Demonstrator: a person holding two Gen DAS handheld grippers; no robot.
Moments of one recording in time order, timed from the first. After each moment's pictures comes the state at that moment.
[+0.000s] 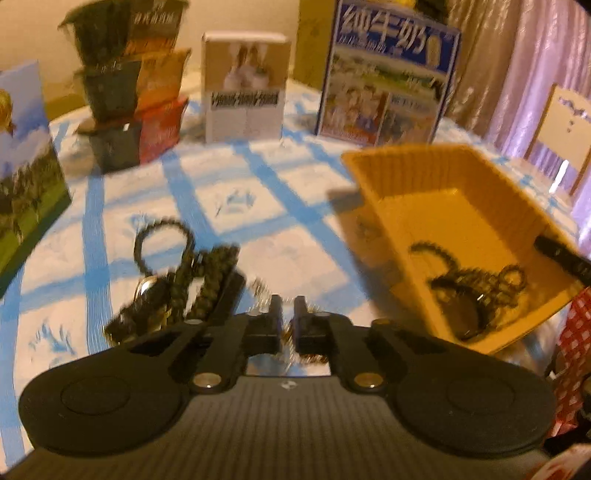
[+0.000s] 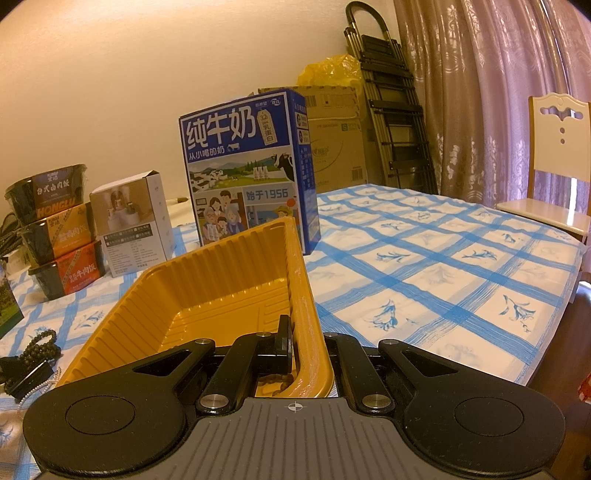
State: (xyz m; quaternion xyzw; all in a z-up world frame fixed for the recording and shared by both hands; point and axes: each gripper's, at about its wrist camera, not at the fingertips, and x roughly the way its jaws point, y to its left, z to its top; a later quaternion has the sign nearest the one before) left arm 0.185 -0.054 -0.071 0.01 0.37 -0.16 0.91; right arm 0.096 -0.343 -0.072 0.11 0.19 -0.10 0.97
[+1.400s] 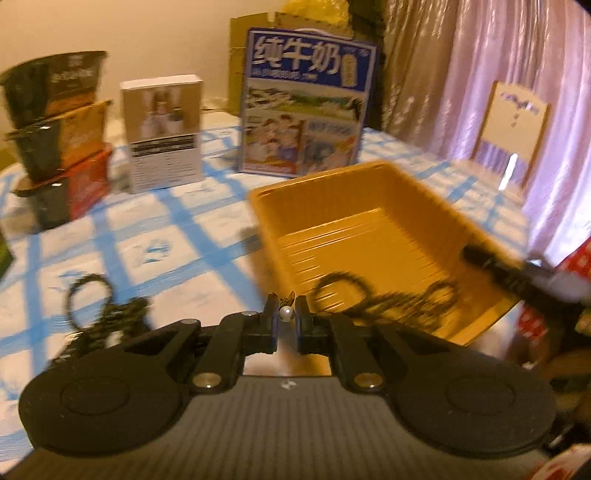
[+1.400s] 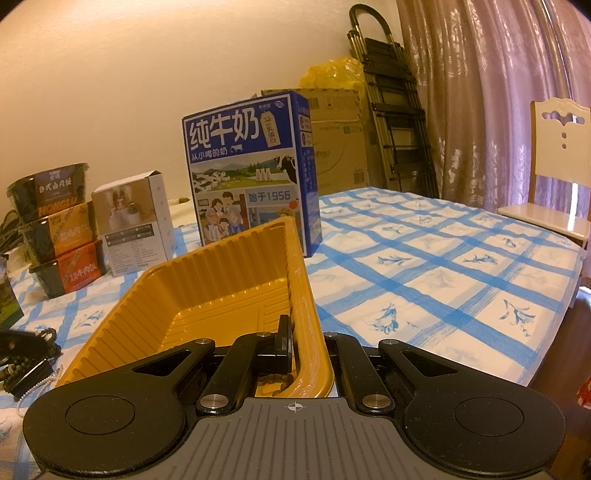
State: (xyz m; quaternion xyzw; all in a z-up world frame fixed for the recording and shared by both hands) left arm 0.174 -0.111 -0.041 0.02 0.32 -0.26 0.91; right arm 0.096 -0.342 -0.075 0.10 0.19 -0.10 0.97
